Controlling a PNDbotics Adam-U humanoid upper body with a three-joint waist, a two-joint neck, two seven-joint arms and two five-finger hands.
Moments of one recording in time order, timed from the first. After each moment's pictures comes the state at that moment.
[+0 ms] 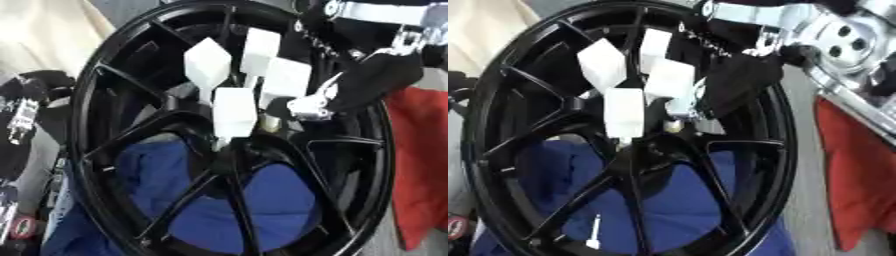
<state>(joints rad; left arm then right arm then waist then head) -0.17 0.38 0.17 -1.98 0.09 -0.09 -0.11 -1.20 -0.74 0.65 -1.90 -0.07 0.68 0.39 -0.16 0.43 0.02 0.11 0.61</state>
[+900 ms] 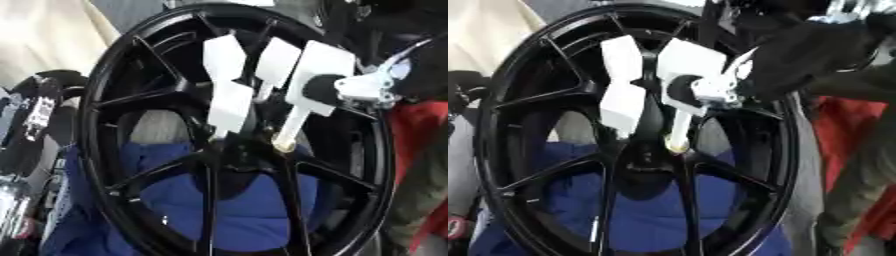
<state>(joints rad) -0.16 0.38 0.17 -1.98 0.09 -0.08 -0.13 -1.22 -0.82 0.57 -1.99 0.01 0.67 0.51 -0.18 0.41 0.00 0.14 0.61</state>
